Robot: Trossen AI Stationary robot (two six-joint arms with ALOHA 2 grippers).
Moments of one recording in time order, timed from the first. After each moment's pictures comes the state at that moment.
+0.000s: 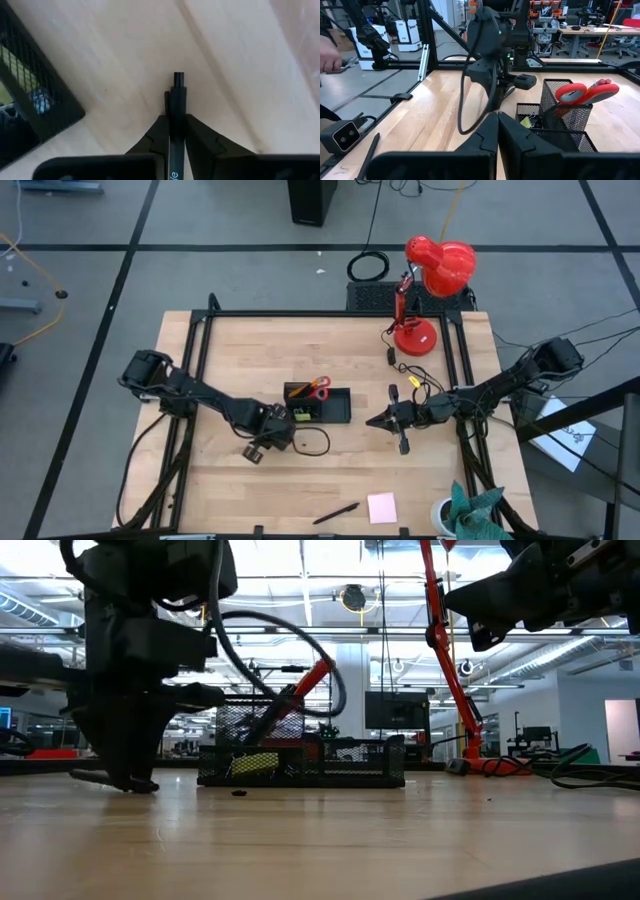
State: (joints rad) left arm -0.31 1.75 0.92 -0.57 0.06 0.22; right arm 0.34 1.16 0.25 0.79 0.21 0.07
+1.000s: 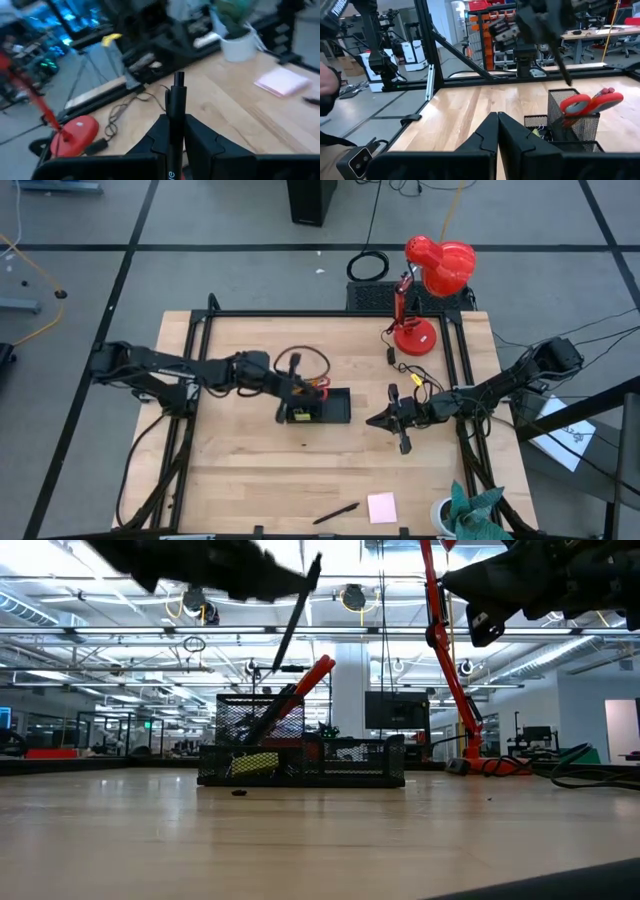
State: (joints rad) left arm 0.04 1.35 0.77 0.34 0.22 0.42; right arm 0.34 1.16 0.25 0.86 0.21 0.15
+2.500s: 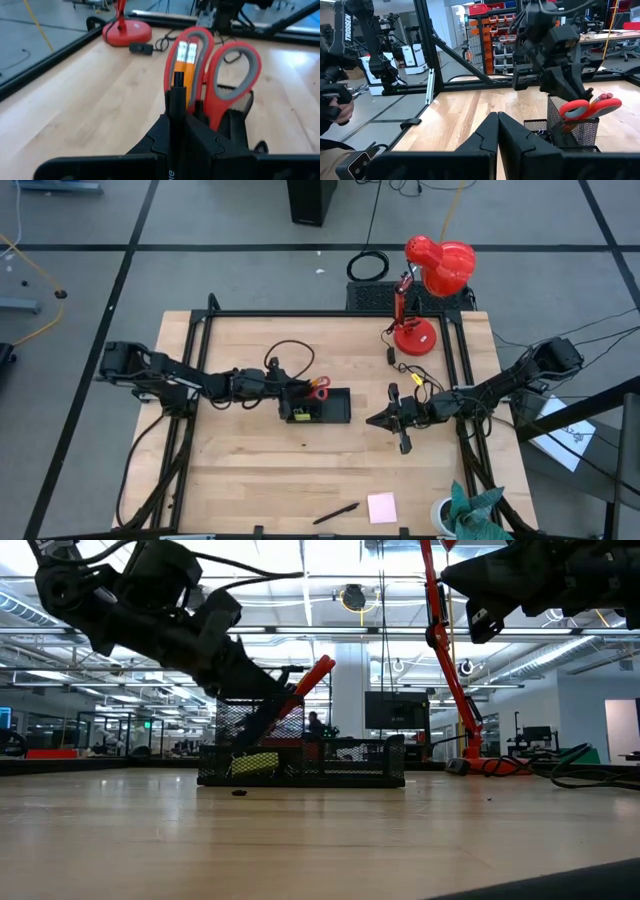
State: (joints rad) left arm 0.03 1.47 0.44 0.70 -0.19 -0.11; right arm 0.34 1.16 0.25 0.89 0.21 0.15
